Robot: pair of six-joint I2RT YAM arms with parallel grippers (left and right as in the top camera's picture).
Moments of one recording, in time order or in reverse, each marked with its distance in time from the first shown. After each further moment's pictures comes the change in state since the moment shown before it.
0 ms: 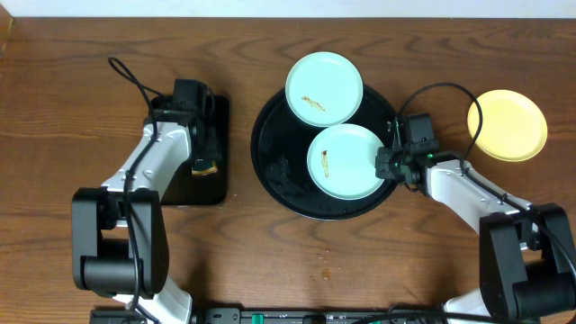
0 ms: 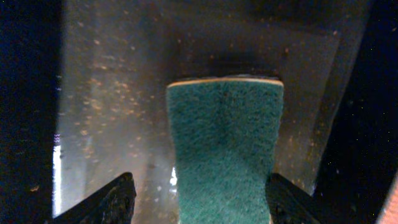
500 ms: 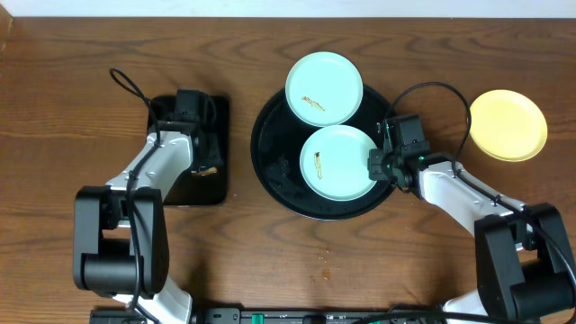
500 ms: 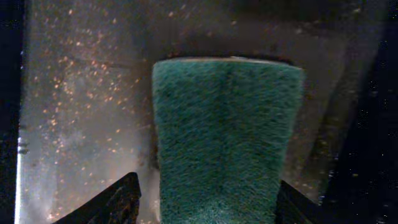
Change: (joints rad) left arm 0.000 0.000 -0.077 0.074 0.018 -0.042; right arm 0.048 0.000 -0.002 0.020 0.015 -0.029
